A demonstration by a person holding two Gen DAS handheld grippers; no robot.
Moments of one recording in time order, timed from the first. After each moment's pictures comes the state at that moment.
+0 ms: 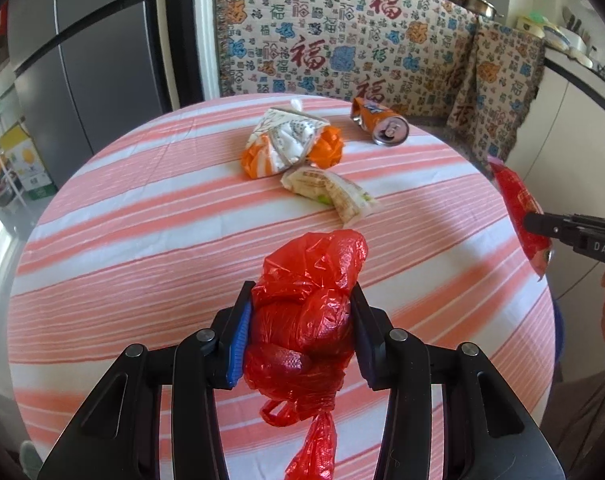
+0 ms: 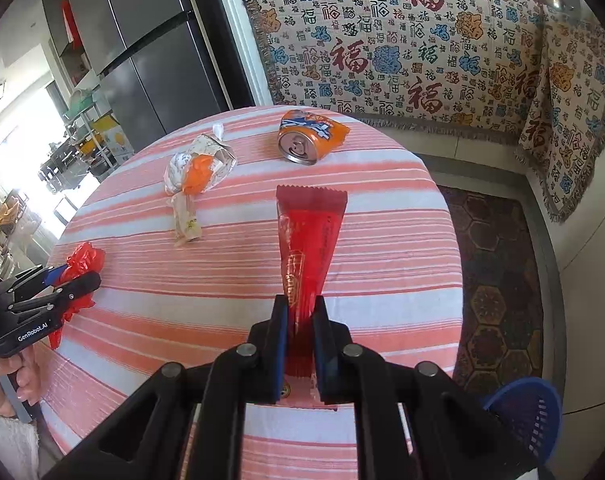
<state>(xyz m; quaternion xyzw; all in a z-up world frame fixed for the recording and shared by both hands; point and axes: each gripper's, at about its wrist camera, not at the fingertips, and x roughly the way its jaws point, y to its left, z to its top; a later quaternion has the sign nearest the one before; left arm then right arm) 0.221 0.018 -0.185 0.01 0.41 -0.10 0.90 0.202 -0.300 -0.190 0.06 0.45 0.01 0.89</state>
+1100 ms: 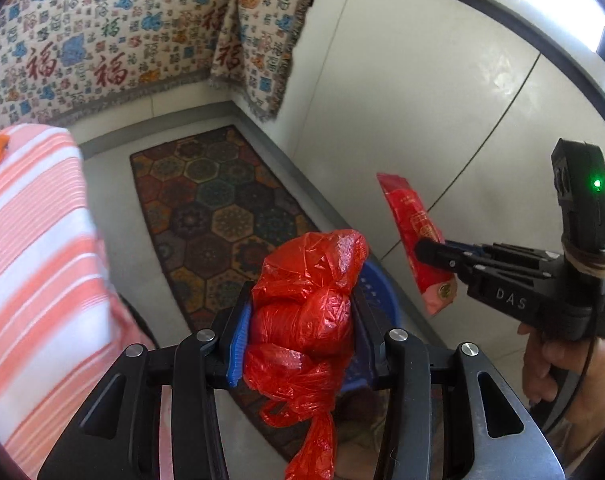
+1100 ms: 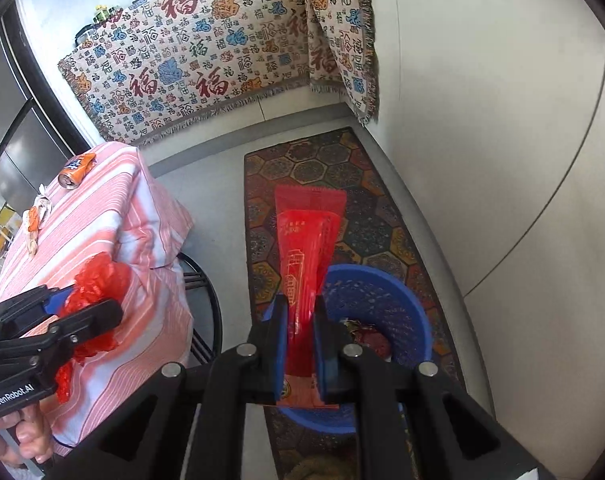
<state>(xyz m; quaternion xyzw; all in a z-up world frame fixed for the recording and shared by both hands) 0.173 -0.388 -0.199 0.05 0.46 -0.37 0.81 -0.004 -0.553 -0.205 0.17 0.45 -0.21 0.85</state>
